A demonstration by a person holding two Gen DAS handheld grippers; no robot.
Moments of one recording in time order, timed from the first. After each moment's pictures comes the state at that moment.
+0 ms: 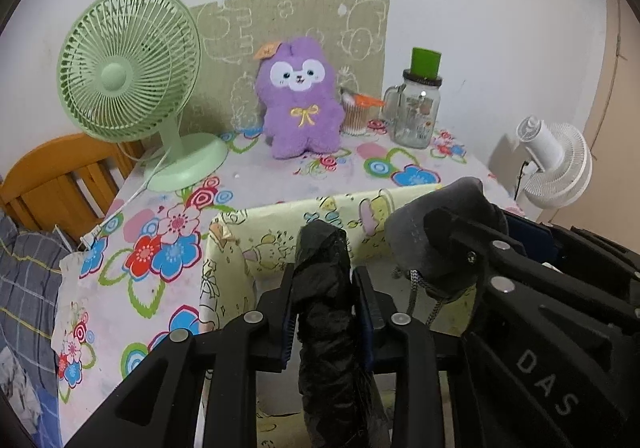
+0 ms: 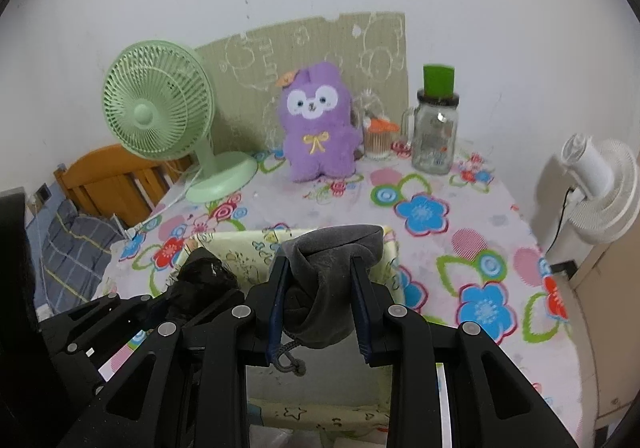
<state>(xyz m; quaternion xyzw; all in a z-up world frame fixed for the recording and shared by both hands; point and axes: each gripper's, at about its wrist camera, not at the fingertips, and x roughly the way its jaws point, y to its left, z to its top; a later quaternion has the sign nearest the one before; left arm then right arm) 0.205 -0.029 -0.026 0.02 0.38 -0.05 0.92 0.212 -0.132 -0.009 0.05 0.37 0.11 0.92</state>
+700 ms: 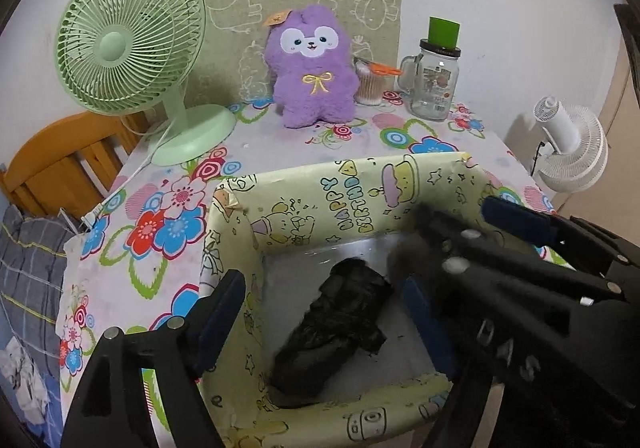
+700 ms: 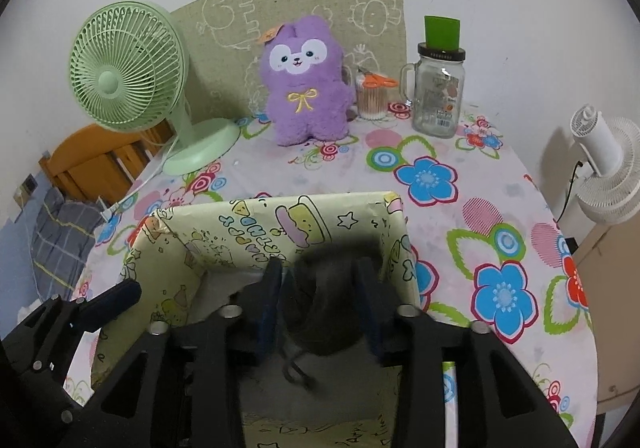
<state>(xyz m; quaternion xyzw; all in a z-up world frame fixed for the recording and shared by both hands) 0.214 -0.025 -0.042 0.03 0.42 -0.04 0.90 0.241 -0.128 -0.045 0.05 0.42 0.10 0.90</state>
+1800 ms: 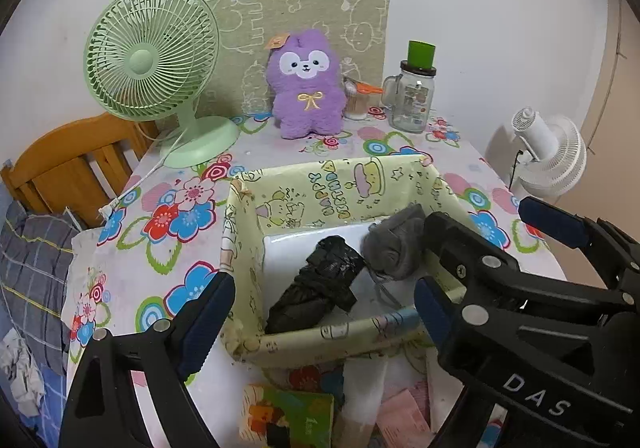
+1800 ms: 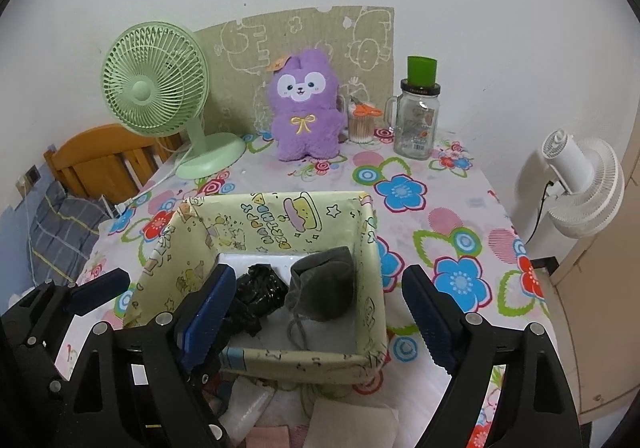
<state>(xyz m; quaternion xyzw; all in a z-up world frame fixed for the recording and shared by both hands) 0.156 -0.027 -0.013 0.01 0.40 -0.05 0.92 0.175 -0.137 -0.005 0.02 0.38 0.08 0.92</state>
